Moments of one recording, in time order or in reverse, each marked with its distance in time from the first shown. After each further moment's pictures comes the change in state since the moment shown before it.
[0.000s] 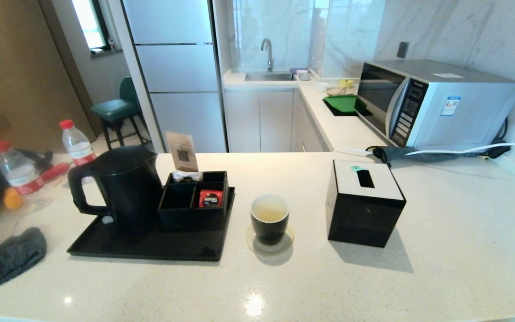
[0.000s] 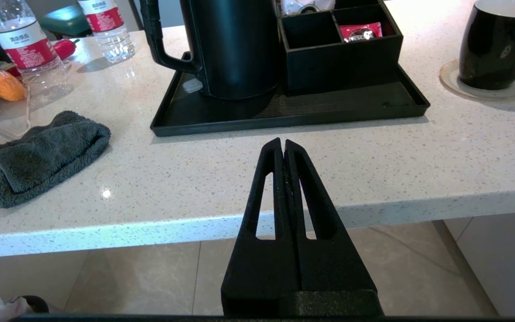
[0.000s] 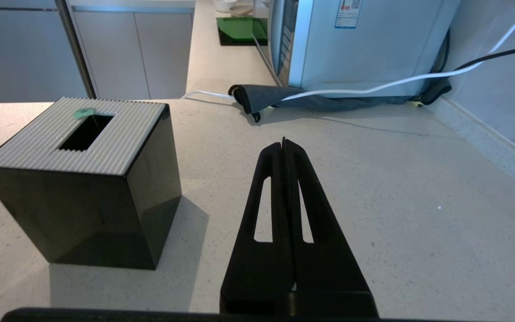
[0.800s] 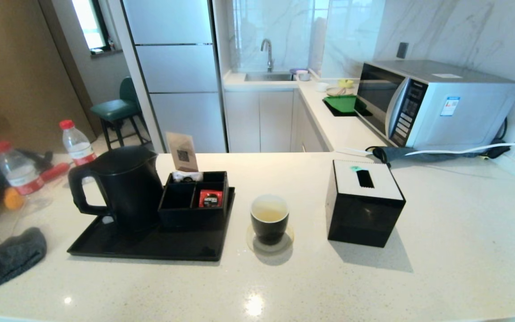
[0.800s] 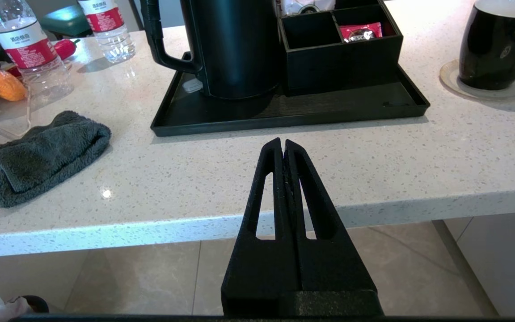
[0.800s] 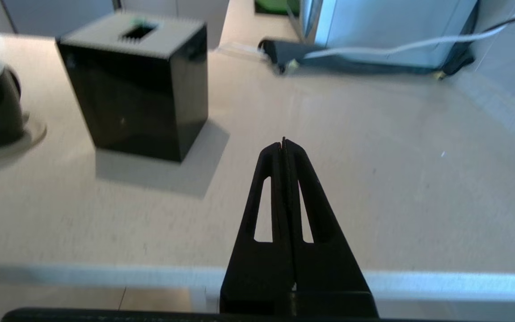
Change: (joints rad) left arm 0.000 0.000 0.000 0.000 0.000 0.000; right arm -0.145 -0.688 0.101 0.622 0.271 -0.031
